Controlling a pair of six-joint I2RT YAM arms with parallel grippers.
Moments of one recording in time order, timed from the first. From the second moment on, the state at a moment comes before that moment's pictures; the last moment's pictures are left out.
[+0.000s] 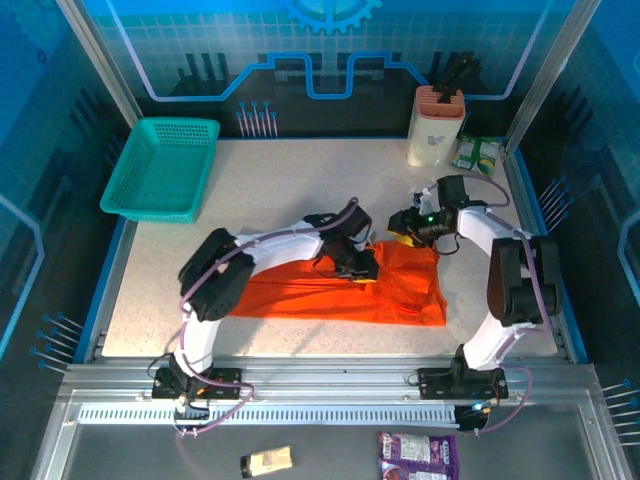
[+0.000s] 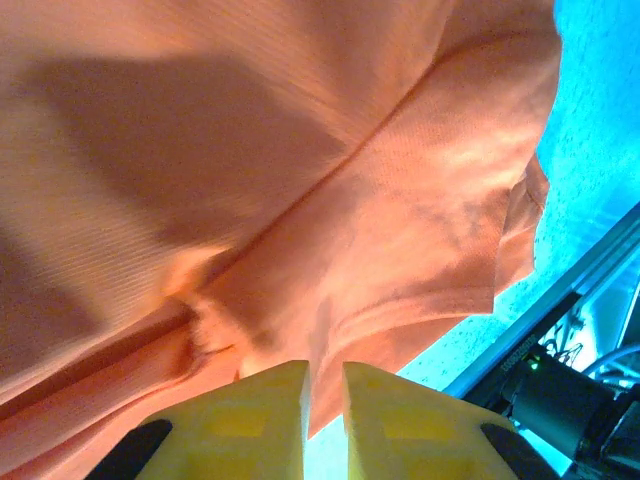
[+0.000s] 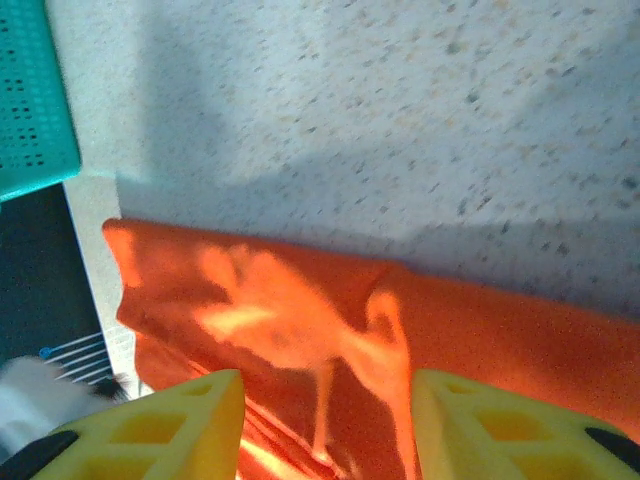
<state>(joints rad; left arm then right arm) -0.77 1.98 1.42 -0.55 0.50 -0.76 0.04 1.74 1.08 -0.50 -0.72 0.45</state>
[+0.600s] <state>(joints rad) -0.40 1.70 1.03 -0.56 0.38 -0.74 -0.01 1.93 1.23 -0.55 -0.63 0.43</state>
